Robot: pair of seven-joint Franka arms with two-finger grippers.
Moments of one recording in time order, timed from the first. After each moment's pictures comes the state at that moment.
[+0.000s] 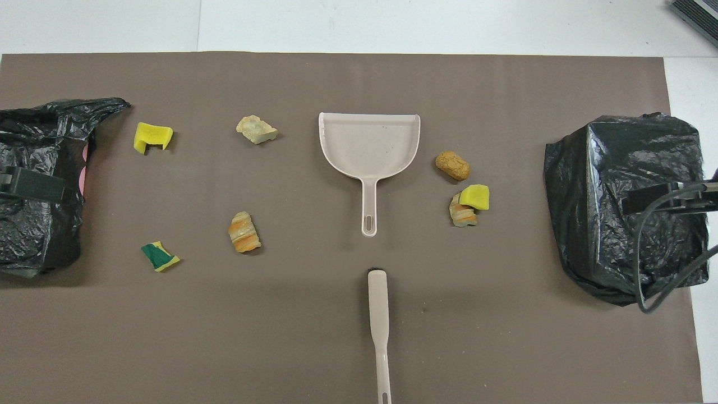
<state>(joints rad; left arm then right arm) -0.08 -0.02 0.01 -1.45 -0.03 1.43 0.10 0.10 -0.09 -0.09 -1.62 0.00 1.53 0.01</state>
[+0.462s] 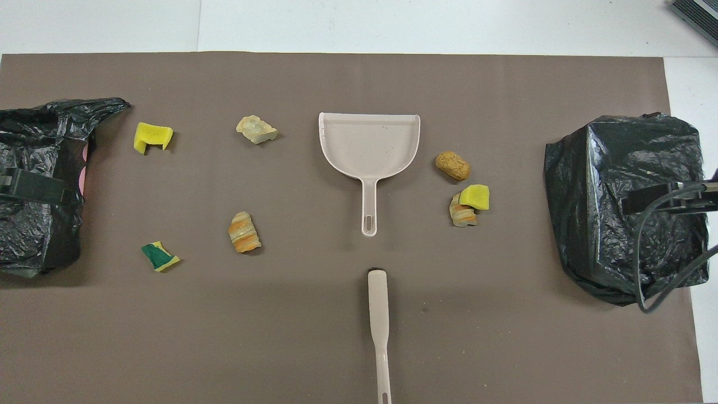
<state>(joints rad) -0.08 -0.02 0.01 -1.45 -0.03 1.42 0.10 0.10 -0.09 -0.09 -1.62 0.00 1.53 0.01</state>
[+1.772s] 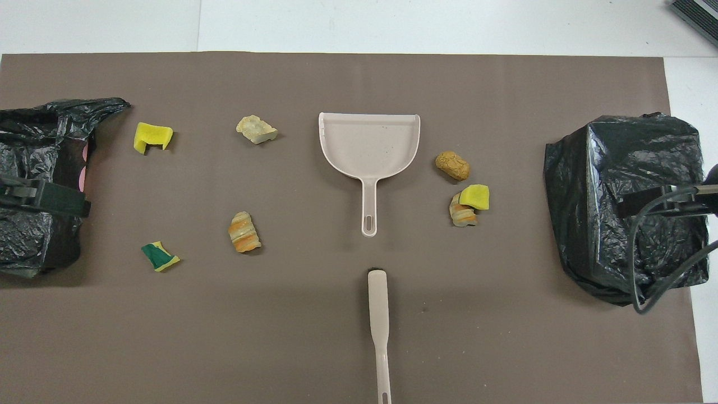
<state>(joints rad) -0.11 -0.05 -0.03 -1.52 -0.03 1.43 0.04 0.10 -0.10 -0.09 -1.65 0.00 1.53 0.01</state>
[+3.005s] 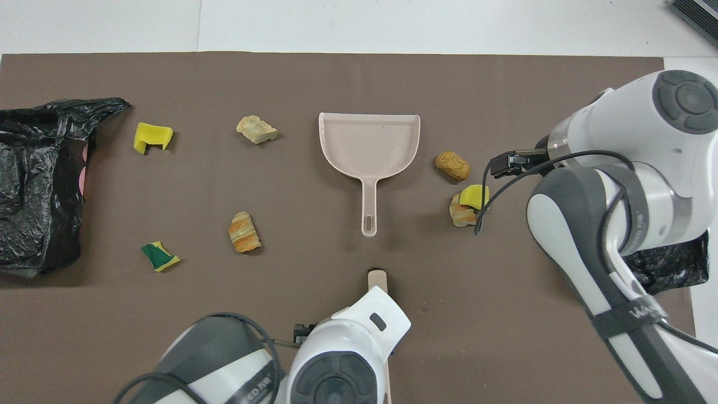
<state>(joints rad) -0.88 -0.11 -0.06 -2.10 -0.03 1.99 -0.81 0.24 0.18 -0.08 -1.77 0.05 1.99 0.18</state>
